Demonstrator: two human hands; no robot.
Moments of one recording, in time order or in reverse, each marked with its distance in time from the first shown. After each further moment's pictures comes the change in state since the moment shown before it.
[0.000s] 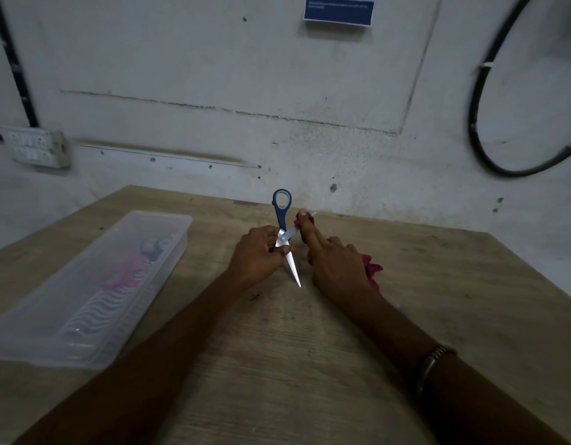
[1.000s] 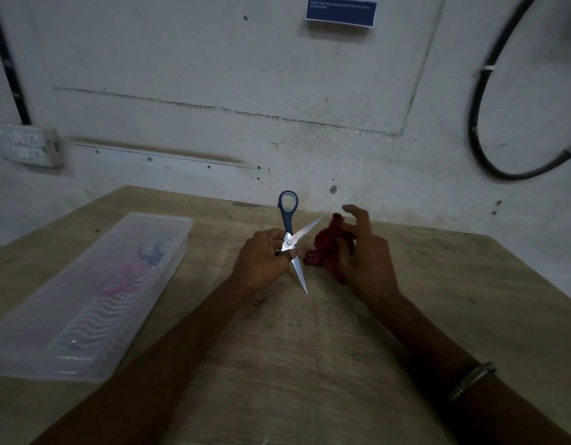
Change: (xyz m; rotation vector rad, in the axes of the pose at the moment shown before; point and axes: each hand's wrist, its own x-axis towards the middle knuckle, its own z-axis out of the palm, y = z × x) left_hand 0.006 -0.010 0.004 -0.063 -0.046 -0.023; right_hand -0.008 0.023 -0.017 0.591 0.373 0.151
